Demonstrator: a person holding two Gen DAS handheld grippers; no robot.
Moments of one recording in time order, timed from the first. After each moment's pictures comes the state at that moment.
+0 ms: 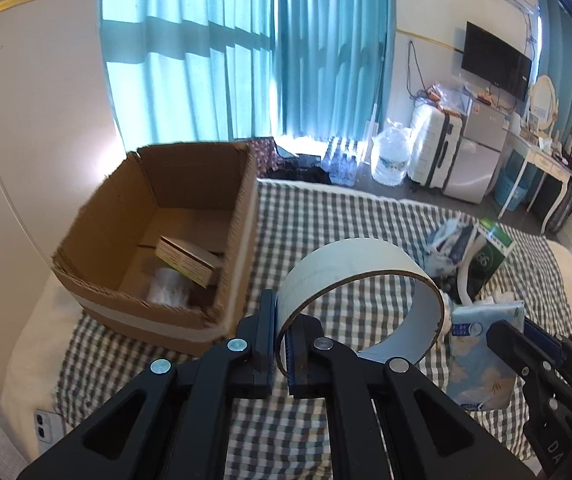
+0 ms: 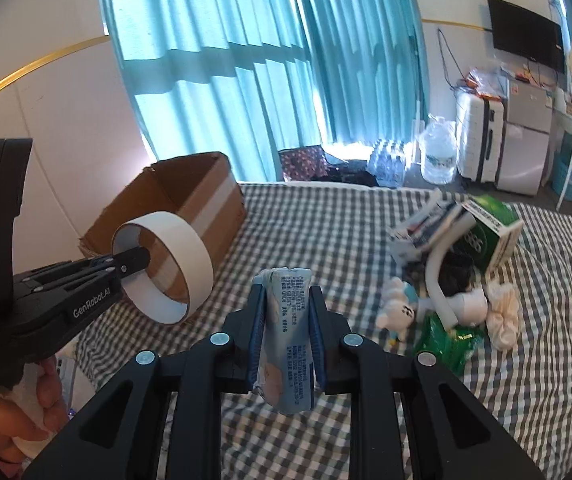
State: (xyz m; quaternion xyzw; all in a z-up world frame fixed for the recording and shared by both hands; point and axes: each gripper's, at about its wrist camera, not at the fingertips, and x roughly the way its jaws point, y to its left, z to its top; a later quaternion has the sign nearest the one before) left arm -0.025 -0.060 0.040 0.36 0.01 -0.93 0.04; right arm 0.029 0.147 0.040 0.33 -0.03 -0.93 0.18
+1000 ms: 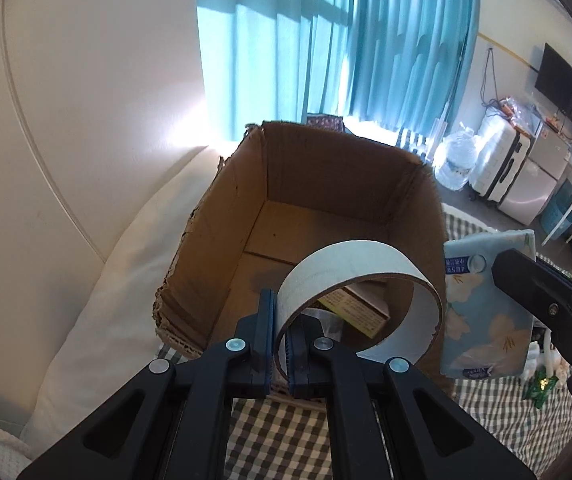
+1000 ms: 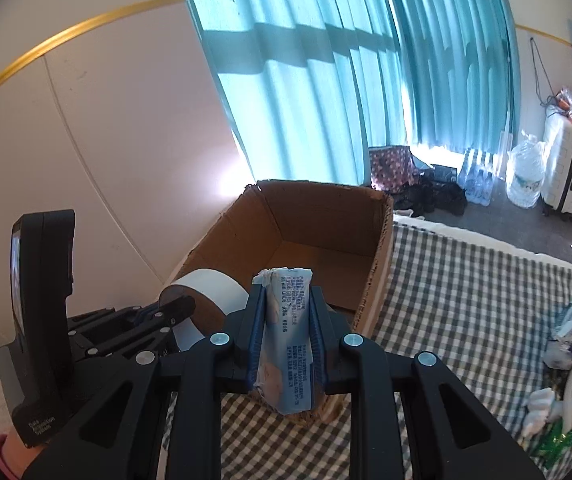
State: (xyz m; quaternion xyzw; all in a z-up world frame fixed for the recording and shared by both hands) left arm -0.106 -0.229 0.011 0.42 0.05 -0.90 0.12; right arm -0.080 -0.046 0.055 0.36 -0.03 -0.89 0.30
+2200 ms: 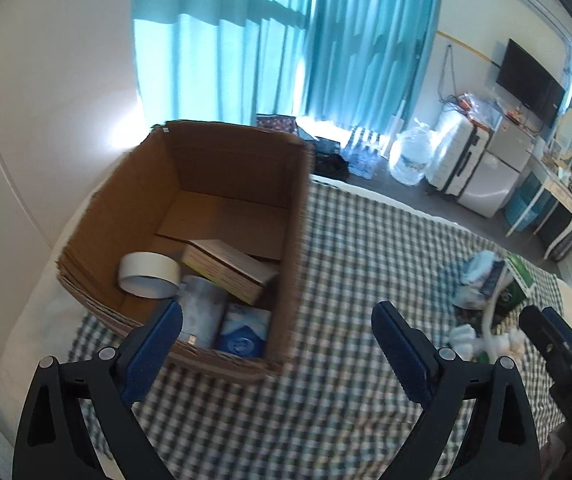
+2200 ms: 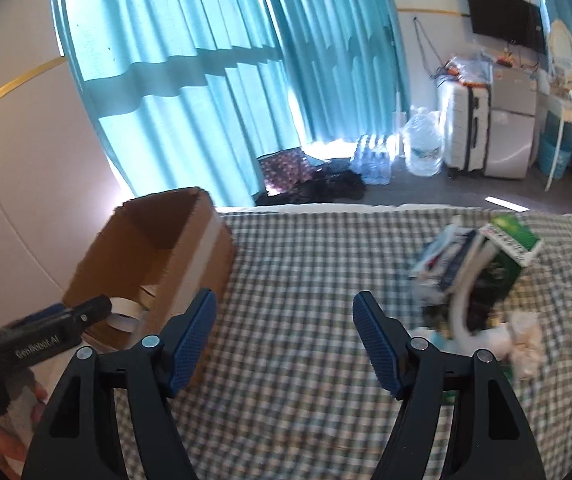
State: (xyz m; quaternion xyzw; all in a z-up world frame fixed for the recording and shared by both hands) left arm -0.075 -0.107 0.031 0.42 0.07 -0.91 0.05; right arm -0.039 0.145 0.046 0.34 -0.06 -0.93 0.11
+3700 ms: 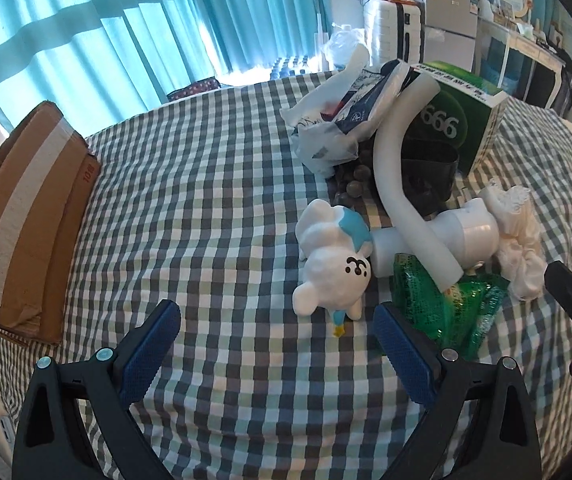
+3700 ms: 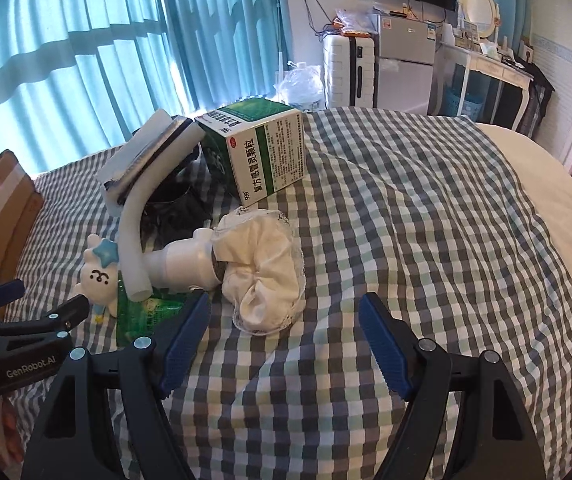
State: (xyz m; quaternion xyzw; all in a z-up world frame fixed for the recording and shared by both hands) left arm -0.110 0.161 -0.124 0.48 -0.11 -0.87 0.00; right arm -0.037 0.376 -0.090 0.41 -0.06 -0.91 -0.03
